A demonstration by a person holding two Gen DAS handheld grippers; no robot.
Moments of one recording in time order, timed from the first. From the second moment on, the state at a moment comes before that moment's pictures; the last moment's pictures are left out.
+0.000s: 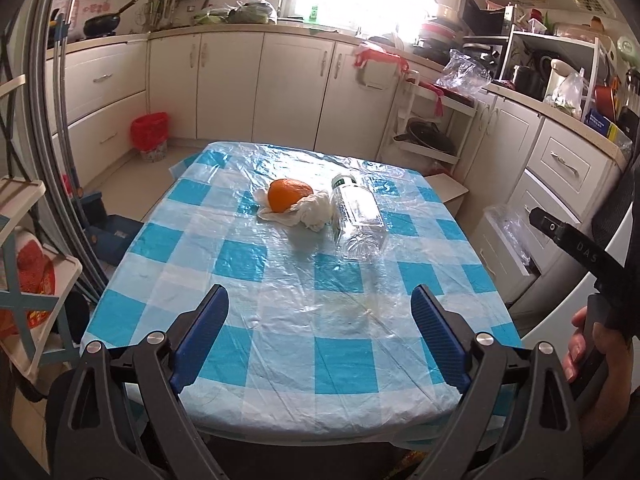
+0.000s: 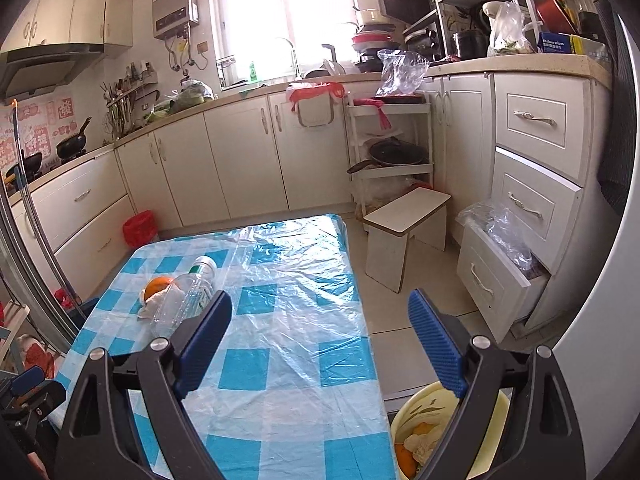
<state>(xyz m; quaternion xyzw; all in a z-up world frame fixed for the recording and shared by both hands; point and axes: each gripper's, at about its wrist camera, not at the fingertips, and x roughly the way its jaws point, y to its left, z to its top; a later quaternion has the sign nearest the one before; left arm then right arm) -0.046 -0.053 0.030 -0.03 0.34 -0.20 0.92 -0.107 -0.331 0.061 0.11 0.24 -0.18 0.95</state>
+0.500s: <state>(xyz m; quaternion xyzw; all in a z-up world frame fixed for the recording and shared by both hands) -0.039 -0.030 0.026 -0.04 0.34 -0.18 0.92 -0.096 -0.307 0.050 0.10 0.26 -0.16 0.95</state>
